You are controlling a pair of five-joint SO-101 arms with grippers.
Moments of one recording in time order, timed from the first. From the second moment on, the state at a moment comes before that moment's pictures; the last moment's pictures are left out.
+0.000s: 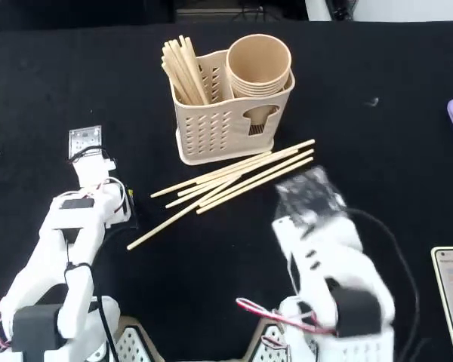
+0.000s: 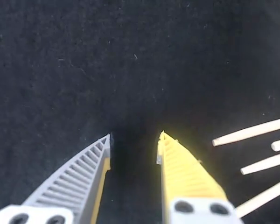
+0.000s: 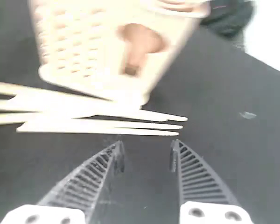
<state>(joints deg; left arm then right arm) -9.8 -23.0 63.6 27.1 3.5 -7.6 -82.9 57.9 72.4 24.2</state>
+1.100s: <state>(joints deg) -25.0 -23.0 62.5 27.1 17.8 -26.2 12.6 20.7 68.1 69.2</state>
